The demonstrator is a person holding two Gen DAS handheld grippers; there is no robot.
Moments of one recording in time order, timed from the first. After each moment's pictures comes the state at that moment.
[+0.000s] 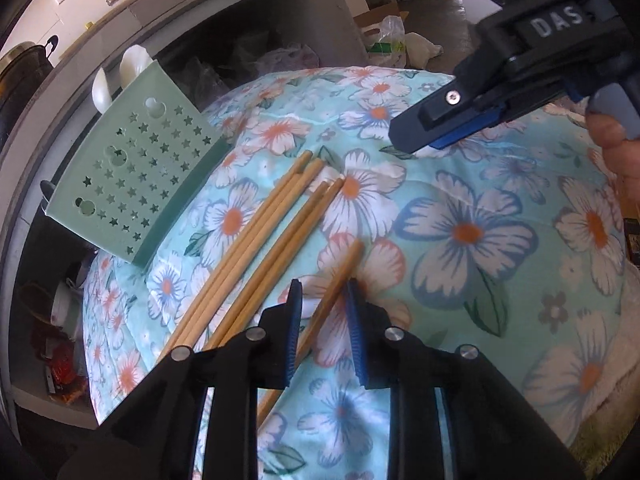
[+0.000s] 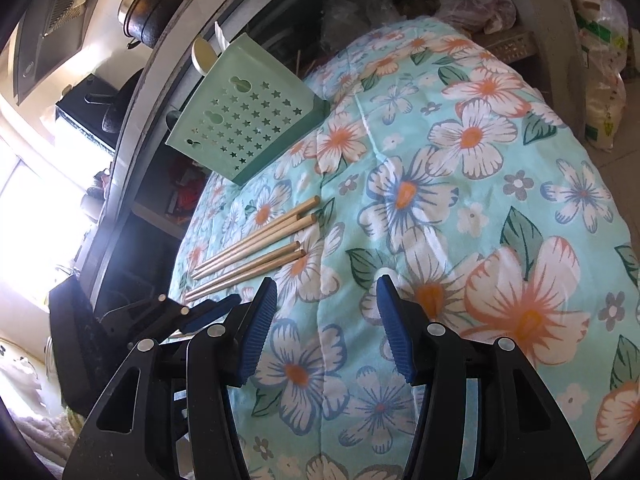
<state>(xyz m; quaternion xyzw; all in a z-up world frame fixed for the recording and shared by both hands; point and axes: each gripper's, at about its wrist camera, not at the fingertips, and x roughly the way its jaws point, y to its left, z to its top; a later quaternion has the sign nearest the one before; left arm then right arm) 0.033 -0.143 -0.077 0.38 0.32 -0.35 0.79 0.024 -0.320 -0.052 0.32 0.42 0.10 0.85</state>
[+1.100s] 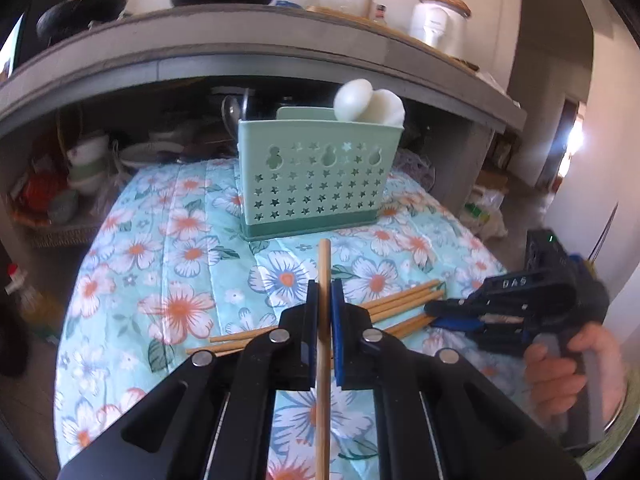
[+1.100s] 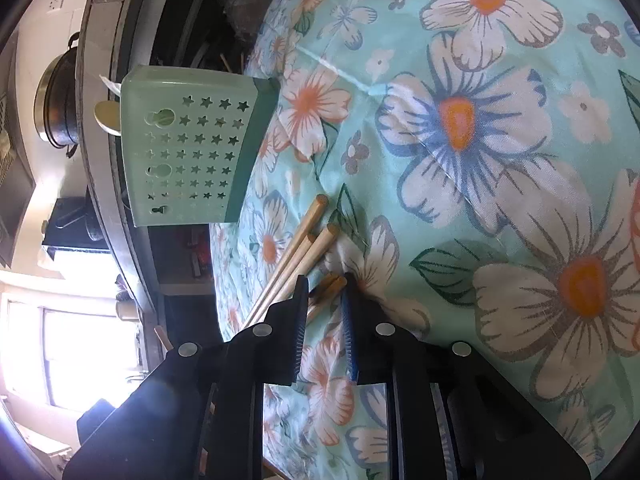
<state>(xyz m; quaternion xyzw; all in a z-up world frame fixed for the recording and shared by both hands) 0.086 -0.015 -0.002 -0.02 0.33 -0.27 0.91 0.079 -0.297 -0.096 0.54 0.44 0.04 0.71</state>
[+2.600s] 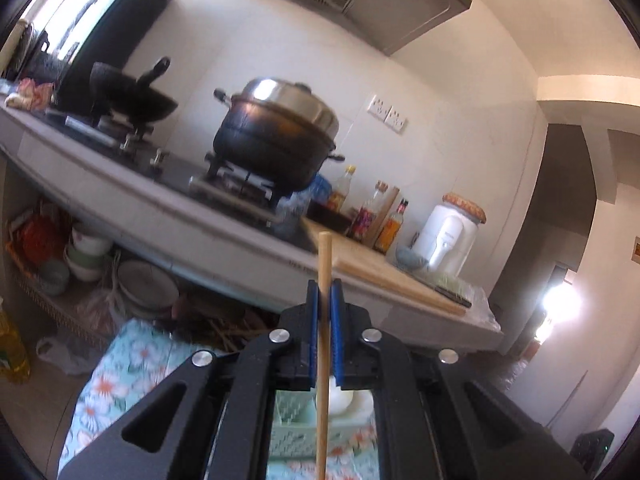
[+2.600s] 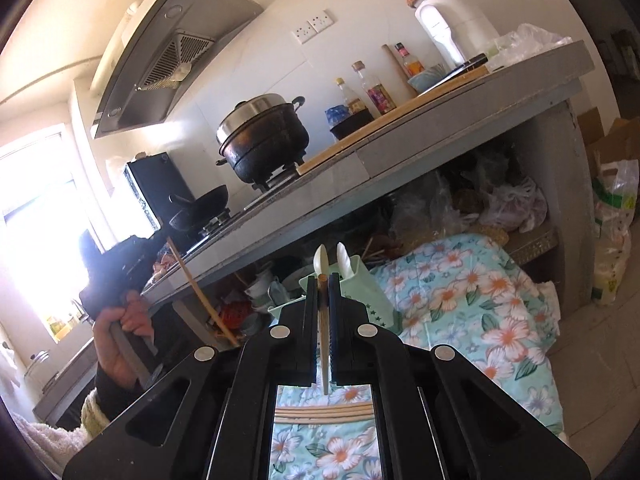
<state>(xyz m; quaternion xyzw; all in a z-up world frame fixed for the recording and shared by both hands) 0.165 0.027 0.206 -0.21 0.10 -0.24 0.94 0.004 -0.335 0.105 0.27 0.15 0.10 0.95</state>
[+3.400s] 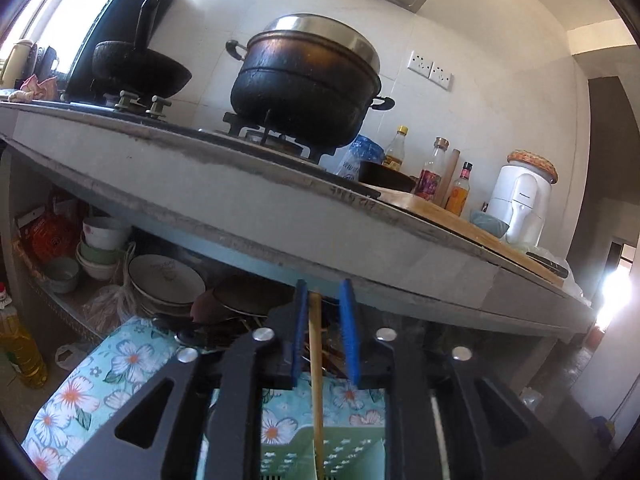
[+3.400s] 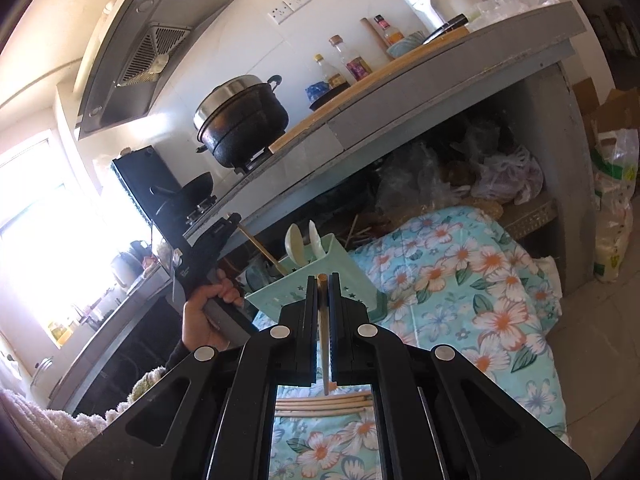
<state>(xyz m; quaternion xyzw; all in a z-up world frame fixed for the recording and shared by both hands) 0.276 -0.058 0.099 -0.16 0.12 -0.14 0.97 0.022 -0.352 0.079 0.29 0.19 0.10 0.93</state>
